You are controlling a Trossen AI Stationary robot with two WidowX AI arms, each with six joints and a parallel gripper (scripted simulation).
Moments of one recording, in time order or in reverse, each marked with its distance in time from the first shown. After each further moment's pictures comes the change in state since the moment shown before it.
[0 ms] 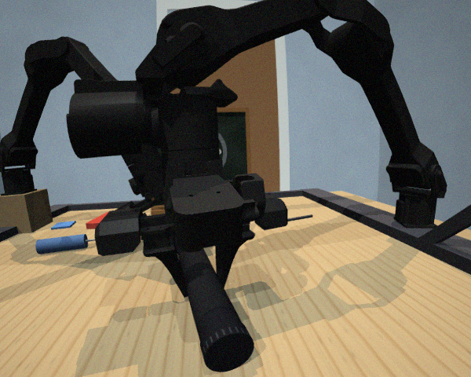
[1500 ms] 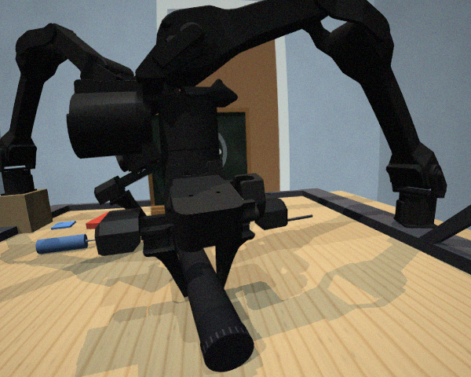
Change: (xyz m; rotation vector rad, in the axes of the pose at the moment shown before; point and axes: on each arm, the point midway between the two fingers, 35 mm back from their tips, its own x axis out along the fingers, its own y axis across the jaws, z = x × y) left arm -0.051 -0.002 0.001 -0.004 0.002 -0.003; right arm 0.000 0.000 0.000 0.000 0.000 0.000
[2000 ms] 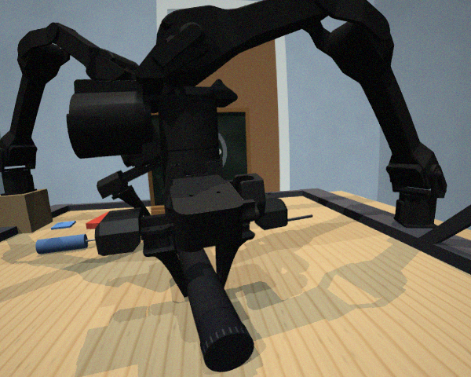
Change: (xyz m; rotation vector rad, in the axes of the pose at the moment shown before) left arm -0.004 -0.008 -0.003 0.001 0.001 0.033; right arm 0.000 0.000 0.000 0.000 0.000 0.000
